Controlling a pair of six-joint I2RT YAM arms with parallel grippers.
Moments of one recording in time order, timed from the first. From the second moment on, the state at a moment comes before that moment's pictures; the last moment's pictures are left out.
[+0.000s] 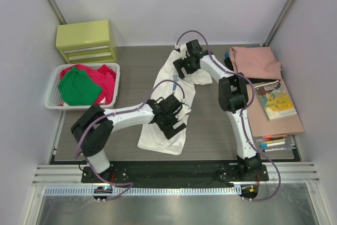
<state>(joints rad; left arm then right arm) -0.92 1.69 1.08 -0.53 0.01 0.10 0.37 2.48 2.15 -0.63 -0.13 -0.22</state>
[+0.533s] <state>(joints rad) -0.91 1.80 1.14 -0.58 0.12 0.07 0.37 2.48 2.14 -0.62 -0.13 -0.22</state>
